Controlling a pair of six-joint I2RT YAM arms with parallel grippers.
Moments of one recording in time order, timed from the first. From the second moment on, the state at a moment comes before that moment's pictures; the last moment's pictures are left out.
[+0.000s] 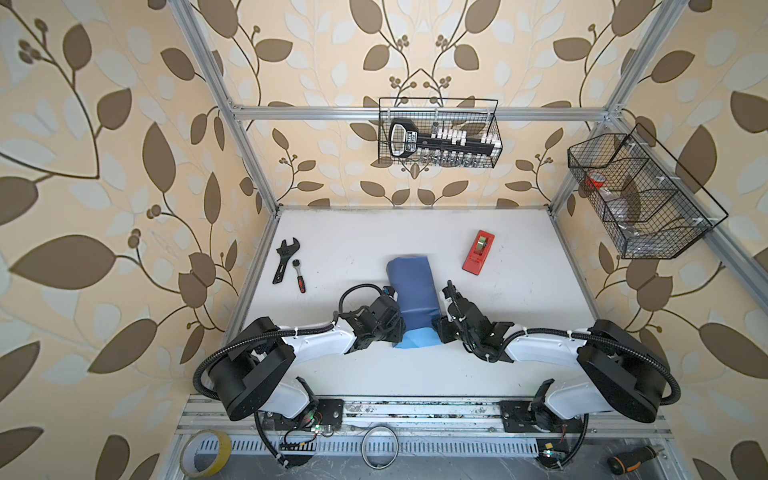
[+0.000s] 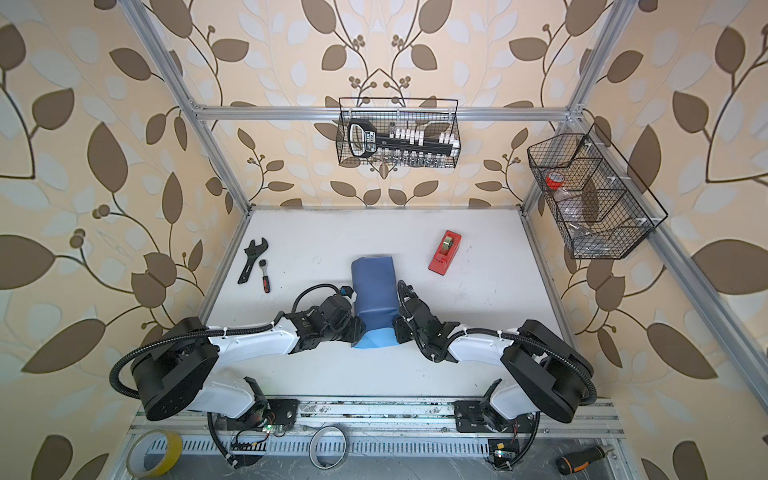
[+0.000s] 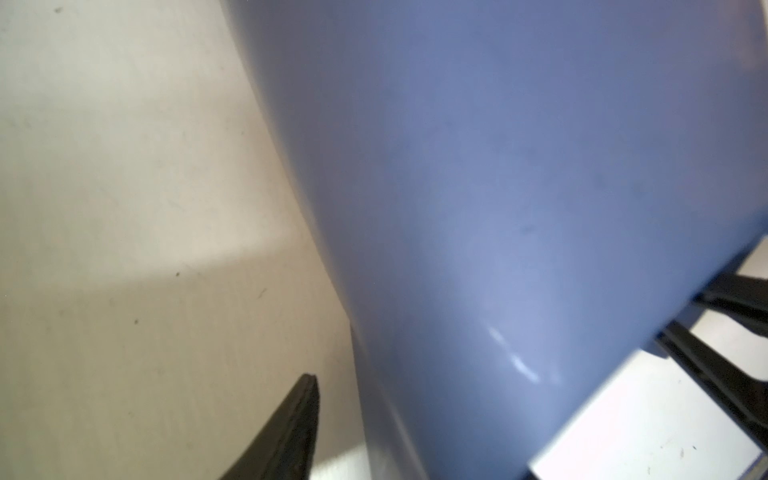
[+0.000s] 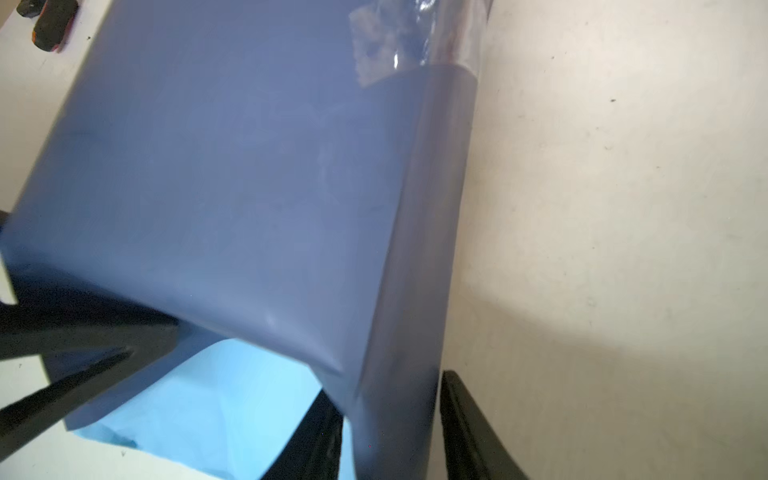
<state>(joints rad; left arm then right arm) -0.80 1.43 0.59 -0.09 -0.01 -0.66 0.80 1.44 0.50 0.15 0.16 0.49</state>
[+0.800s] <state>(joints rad) -0.86 1.50 0.66 -0.17 -0.16 -0.73 0.84 1.47 0.50 0.17 0.23 0.56</state>
